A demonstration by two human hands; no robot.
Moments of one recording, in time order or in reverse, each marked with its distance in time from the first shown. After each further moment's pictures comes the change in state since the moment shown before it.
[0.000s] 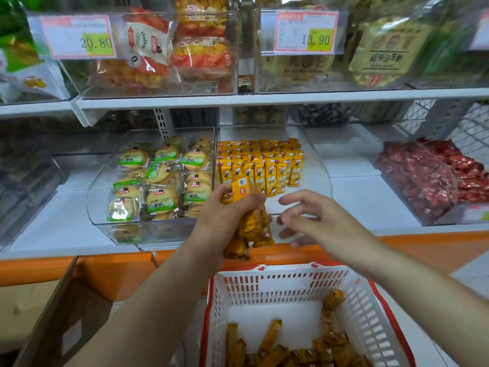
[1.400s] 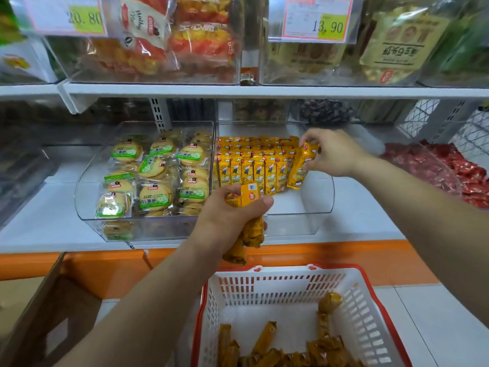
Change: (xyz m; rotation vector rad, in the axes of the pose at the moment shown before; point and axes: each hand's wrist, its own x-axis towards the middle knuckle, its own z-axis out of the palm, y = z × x) left_hand 0.008 -0.004 -0.001 0.155 0.013 -0.022; right_hand 0.143 -0.013 -0.091 -1.077 0.182 -0.185
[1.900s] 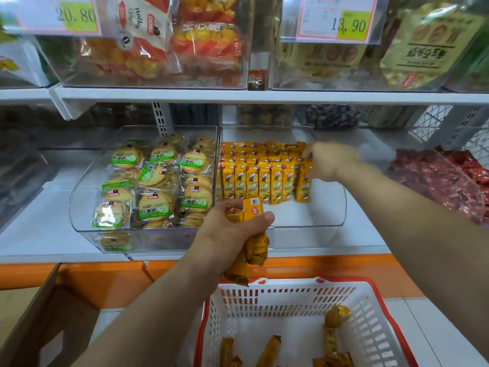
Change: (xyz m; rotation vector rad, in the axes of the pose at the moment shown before) left_hand 0.018 -0.012 -0.014 0.032 0.004 -0.053; right_hand 0.043 0.000 0.027 -0.375 -0.173 0.146
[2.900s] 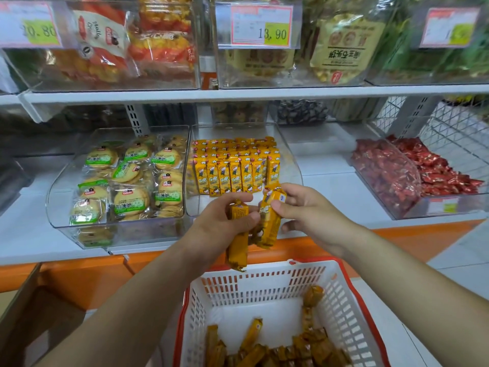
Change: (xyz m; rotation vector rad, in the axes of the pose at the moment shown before) left_hand -0.012 -0.012 0.034 0.136 -0.192 0.104; right_hand -0.180 -0.018 0.019 1.570 -0.203 -0.047
